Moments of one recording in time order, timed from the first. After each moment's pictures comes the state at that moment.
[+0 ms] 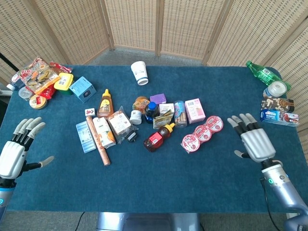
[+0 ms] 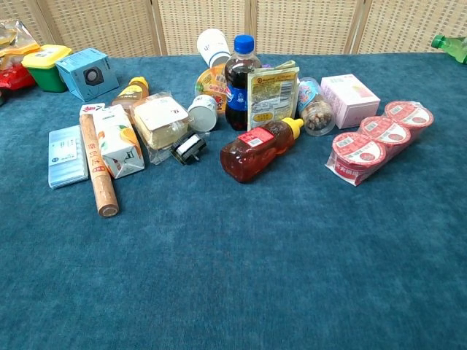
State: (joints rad) left arm -0.21 -1.23 -0.05 -1.39 1.68 1.64 -0.35; right arm 0.42 -1.12 0.10 -1.50 -1.54 1.16 -0.09
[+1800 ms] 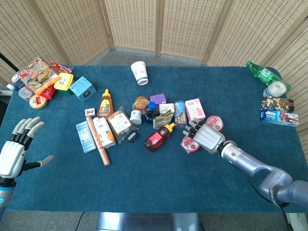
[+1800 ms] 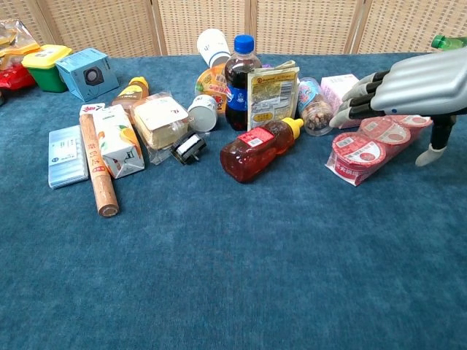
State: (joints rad) left arm -0.21 -1.24 -0.05 -1.40 1.65 1.62 -0.33; right arm 0.86 -1.17 0.03 -1.44 -1.65 0.66 -0.26
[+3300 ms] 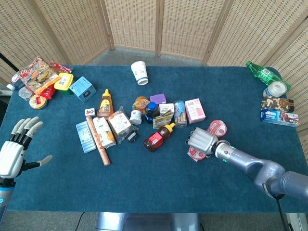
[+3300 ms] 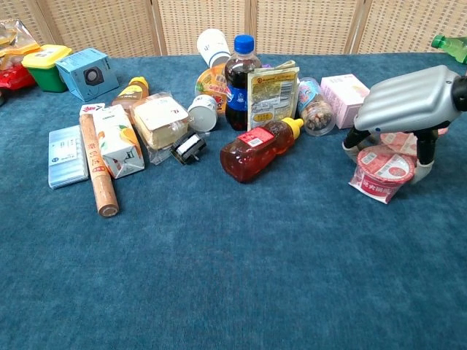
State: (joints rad) left arm -0.20 -1.24 -0.05 -1.39 1.65 1.62 -0.32; right arm 0.99 -1.21 -0.09 -1.38 -1.75 0.65 -0.04
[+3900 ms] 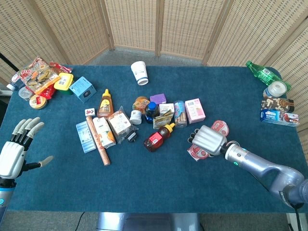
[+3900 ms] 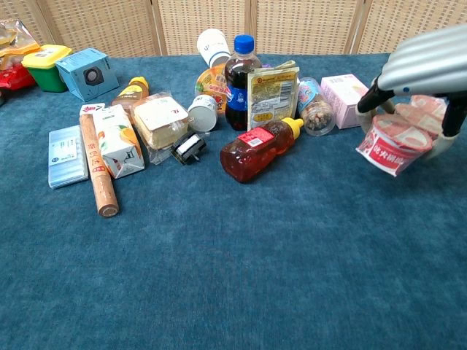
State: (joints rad) left arm -0.20 -1.24 -0.05 -1.40 1.66 1.63 -0.33; right arm 0.94 -1.06 -0.10 -1.50 -1.78 0.83 -0.03
